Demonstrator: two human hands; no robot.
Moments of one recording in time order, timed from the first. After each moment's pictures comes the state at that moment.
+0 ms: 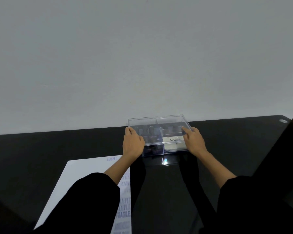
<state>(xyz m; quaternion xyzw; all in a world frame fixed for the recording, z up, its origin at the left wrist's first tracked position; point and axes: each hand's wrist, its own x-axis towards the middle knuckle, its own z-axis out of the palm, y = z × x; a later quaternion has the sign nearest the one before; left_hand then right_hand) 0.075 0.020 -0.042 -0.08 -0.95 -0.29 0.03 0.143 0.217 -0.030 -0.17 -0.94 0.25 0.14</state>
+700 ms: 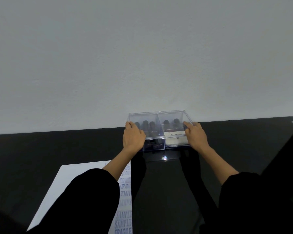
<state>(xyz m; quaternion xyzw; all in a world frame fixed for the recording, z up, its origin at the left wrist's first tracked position) 0.034 0.028 -0.041 -0.08 -0.94 -0.32 0.04 0.094 0.224 -0.039 -0.18 -0.94 0.23 0.16</state>
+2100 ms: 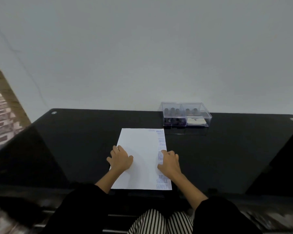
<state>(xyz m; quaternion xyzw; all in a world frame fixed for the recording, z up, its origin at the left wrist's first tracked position) 0.248 -0.185 -0.052 0.09 -0.98 -0.18 -0.06 0.303 -0.021 -0.046 -0.10 -0.96 0.26 -0.02</state>
